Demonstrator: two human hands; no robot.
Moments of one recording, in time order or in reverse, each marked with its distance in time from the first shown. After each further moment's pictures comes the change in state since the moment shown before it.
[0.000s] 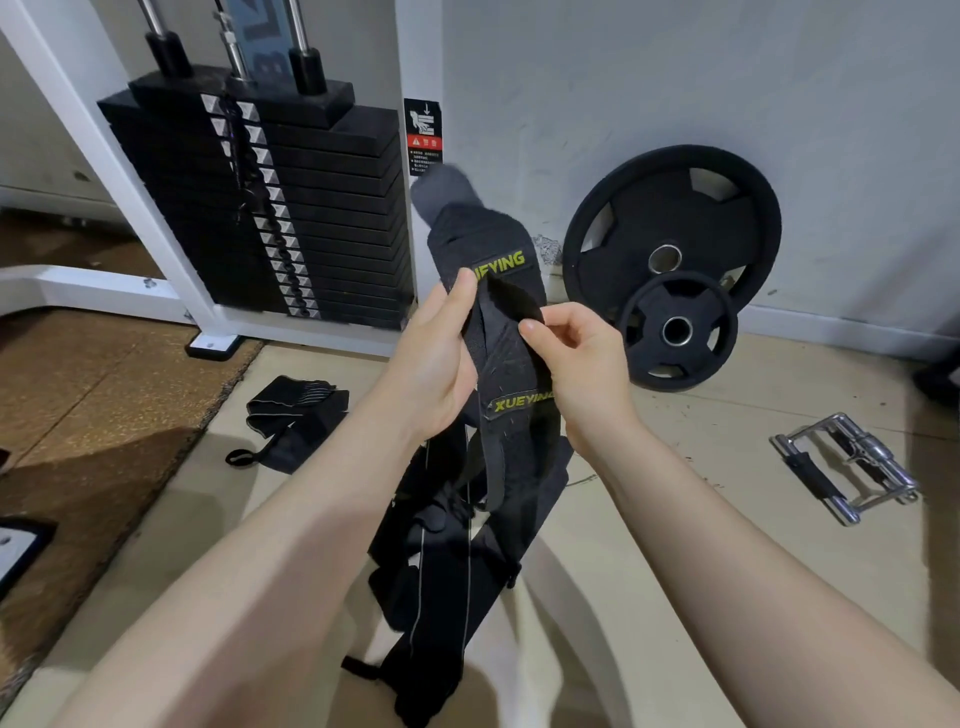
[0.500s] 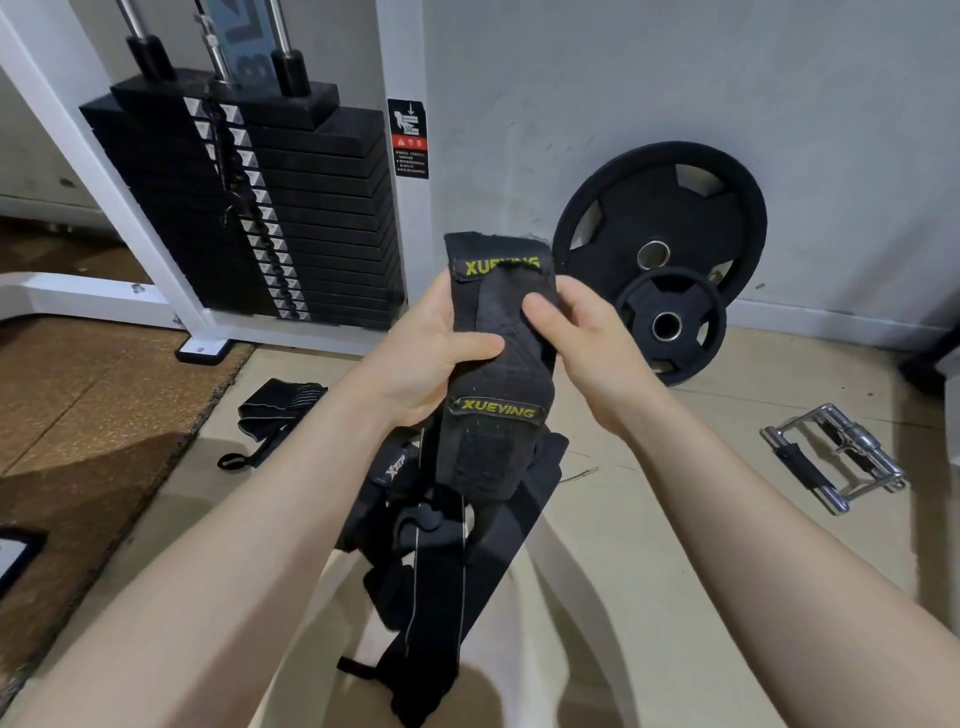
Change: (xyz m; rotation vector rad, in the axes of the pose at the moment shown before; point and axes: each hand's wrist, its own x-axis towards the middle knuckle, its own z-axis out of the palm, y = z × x) left_hand -0.005 0.013 -0.003 0.411 -0.215 0.011; right_hand 0.011 -0.011 -0.025 -0.001 -0.307 -0.059
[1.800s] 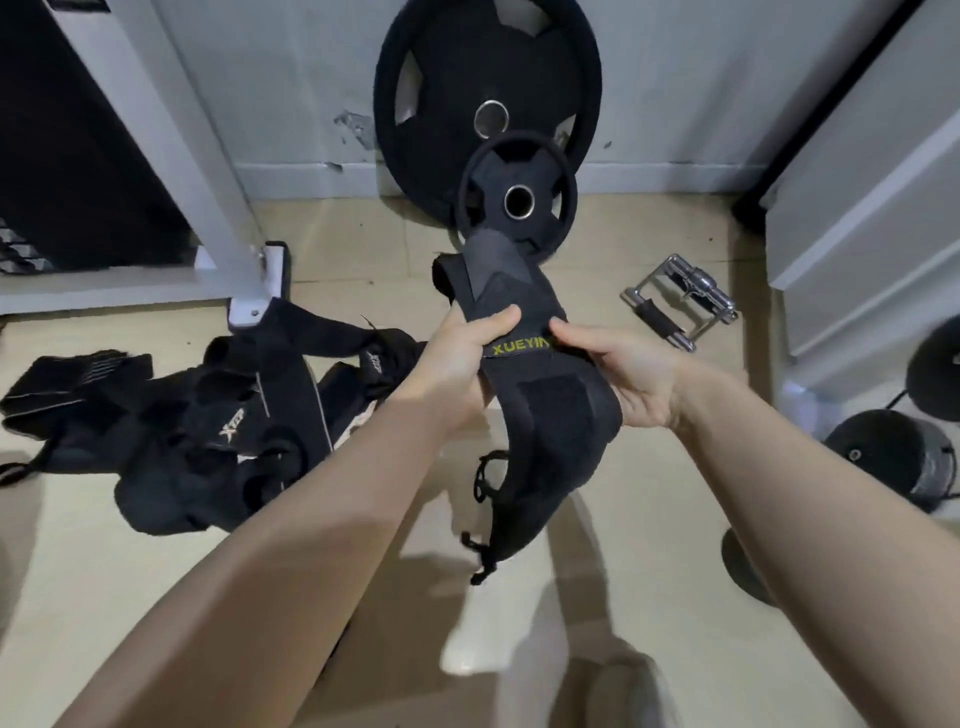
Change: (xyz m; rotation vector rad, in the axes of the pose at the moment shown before) left_hand 0.037 -0.164 0.142 -0.411 0.066 -0.495; right_hand -0.098 0.090 -0.171 0.433 -0.041 0.764
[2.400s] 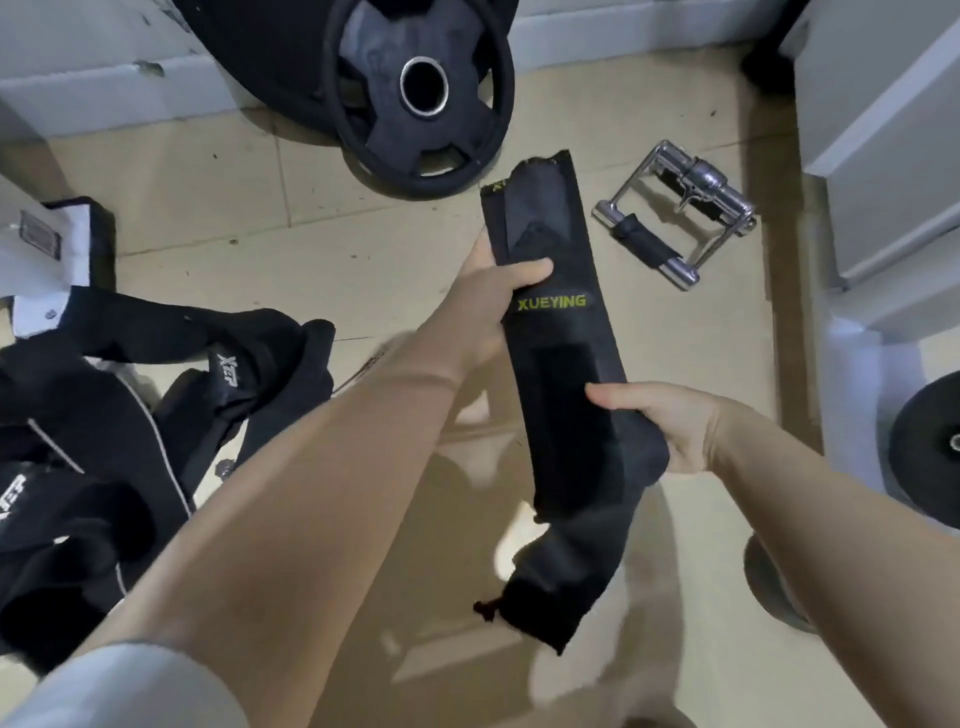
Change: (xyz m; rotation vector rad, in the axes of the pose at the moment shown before) left_hand 0.203 -0.121 0.036 0.290 -0.055 -0.100; right_hand 0.068 0.086 -0.200 0.074 0.149 0.275
